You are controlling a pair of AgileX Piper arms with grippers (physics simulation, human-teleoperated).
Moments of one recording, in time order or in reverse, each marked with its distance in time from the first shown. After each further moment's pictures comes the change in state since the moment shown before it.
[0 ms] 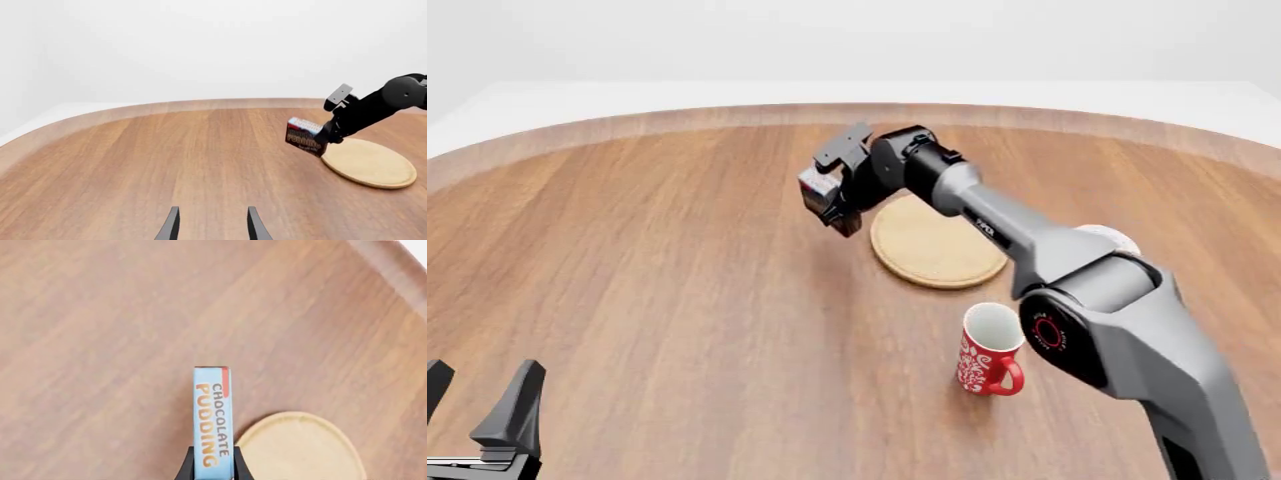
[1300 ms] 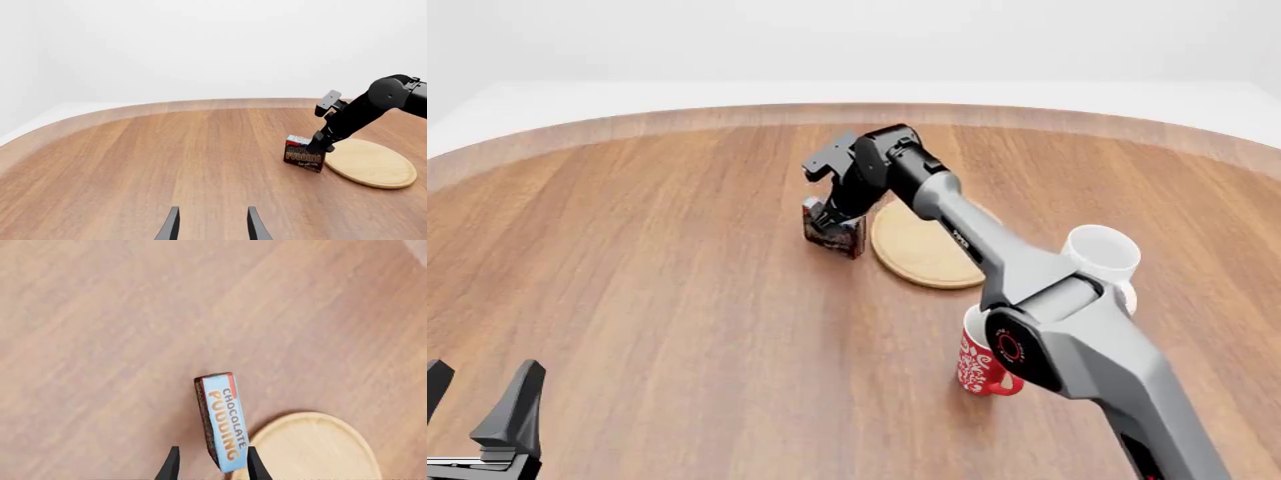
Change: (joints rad) left arm 0.000 0.000 0.000 0.000 0.000; right arm 0.017 0.165 -0.309 0.246 -0.005
